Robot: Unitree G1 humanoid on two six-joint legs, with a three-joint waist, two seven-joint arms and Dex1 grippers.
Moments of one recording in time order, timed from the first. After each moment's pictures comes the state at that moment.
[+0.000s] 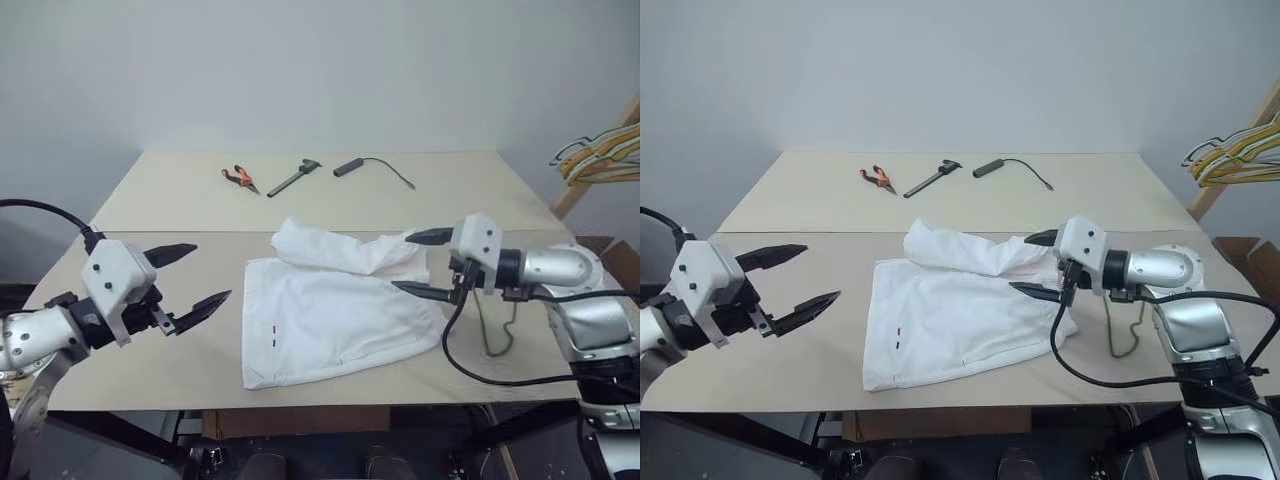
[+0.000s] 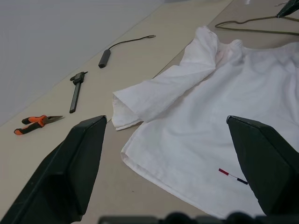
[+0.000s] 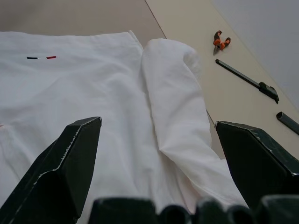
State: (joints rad) left arm 0.12 0.84 0.47 -0.63 -0.56 0.50 -0.82; right arm -0.41 -0.77 0.03 -0.12 0.27 0.20 1.07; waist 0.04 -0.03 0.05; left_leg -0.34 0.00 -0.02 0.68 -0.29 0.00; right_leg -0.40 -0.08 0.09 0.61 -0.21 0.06
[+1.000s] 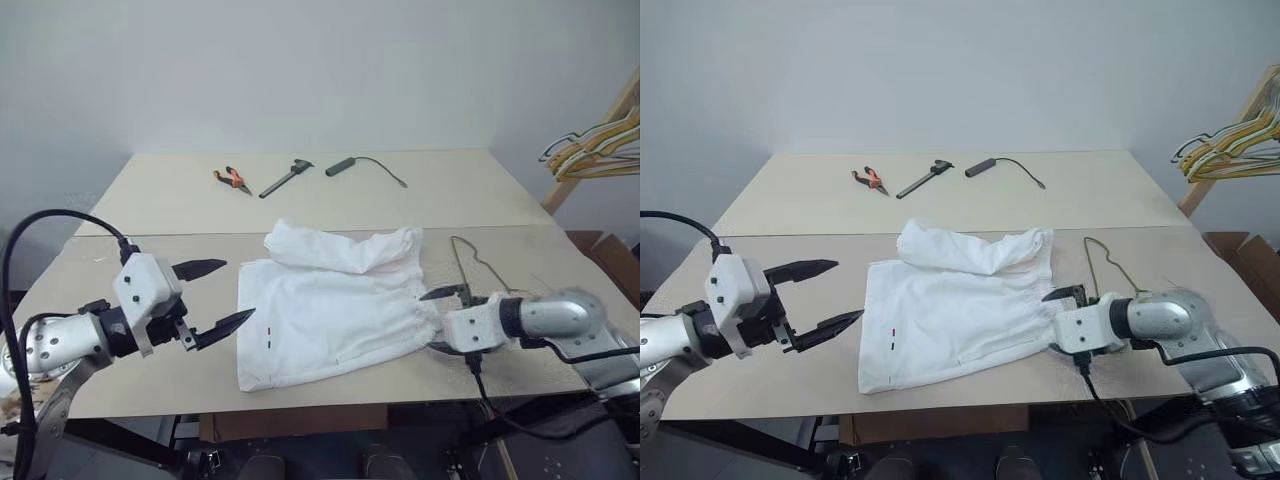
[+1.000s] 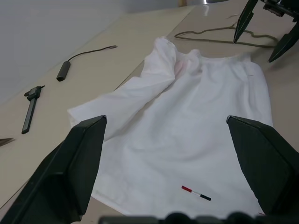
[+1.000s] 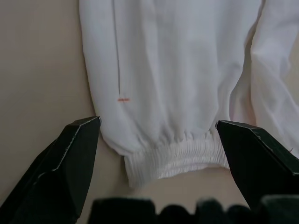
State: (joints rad) left arm 0.13 0.83 0.36 -0.66 -0.57 0.46 -0.86; right arm -0.22 -0.97 0.18 -0.03 -0.23 -0.34 1.02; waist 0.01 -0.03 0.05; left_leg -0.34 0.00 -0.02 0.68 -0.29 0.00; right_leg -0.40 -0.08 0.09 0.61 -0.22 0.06
